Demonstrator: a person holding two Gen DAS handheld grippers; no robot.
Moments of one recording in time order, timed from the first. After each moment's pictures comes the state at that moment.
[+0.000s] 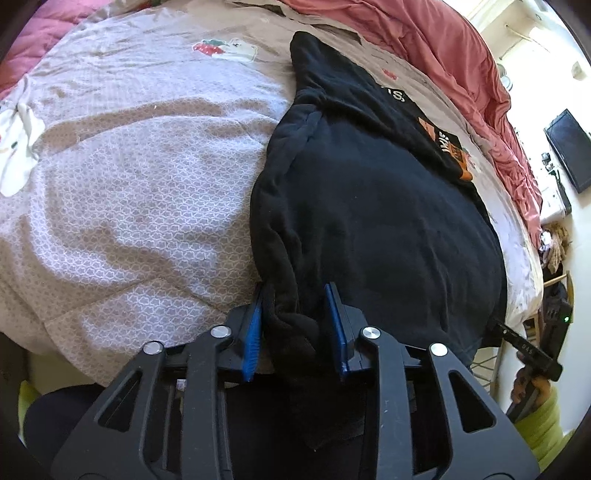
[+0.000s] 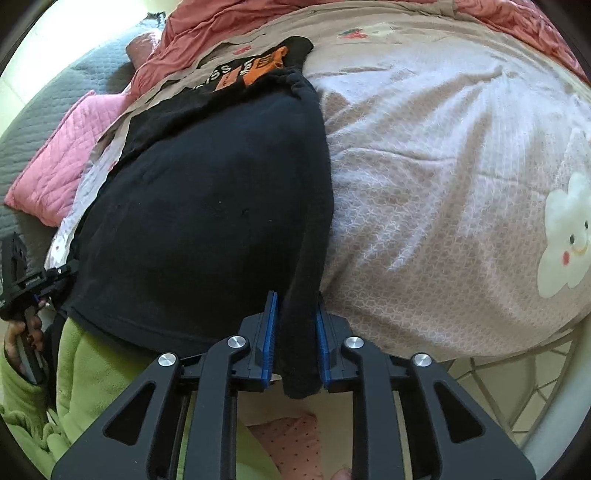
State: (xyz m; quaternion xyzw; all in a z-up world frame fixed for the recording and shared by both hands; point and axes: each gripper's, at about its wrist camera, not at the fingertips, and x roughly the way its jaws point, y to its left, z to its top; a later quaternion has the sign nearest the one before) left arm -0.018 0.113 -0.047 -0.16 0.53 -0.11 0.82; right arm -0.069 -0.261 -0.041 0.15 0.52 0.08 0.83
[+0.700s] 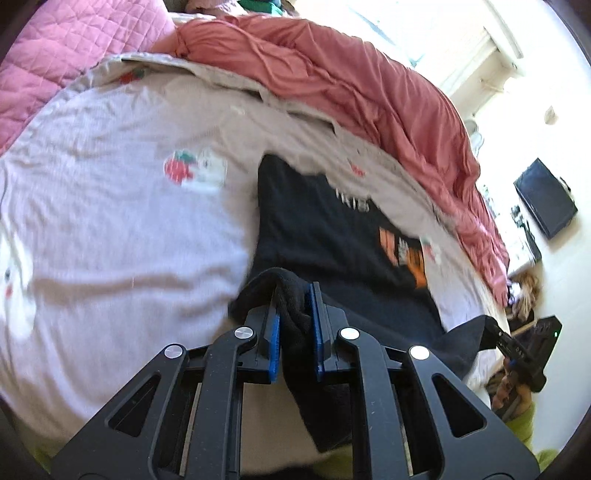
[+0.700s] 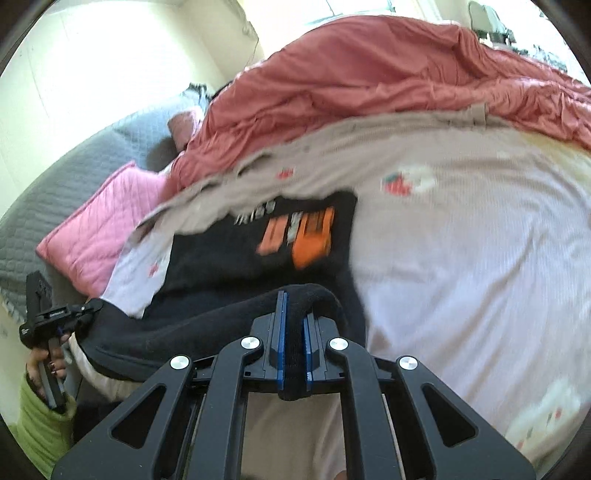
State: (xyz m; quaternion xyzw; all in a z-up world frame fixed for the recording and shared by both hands) left arm 0.063 0.139 0.032 -0.23 0.42 -0.13 0.87; right arm 0.037 -0.293 0.057 0.18 0.35 0.10 0.92
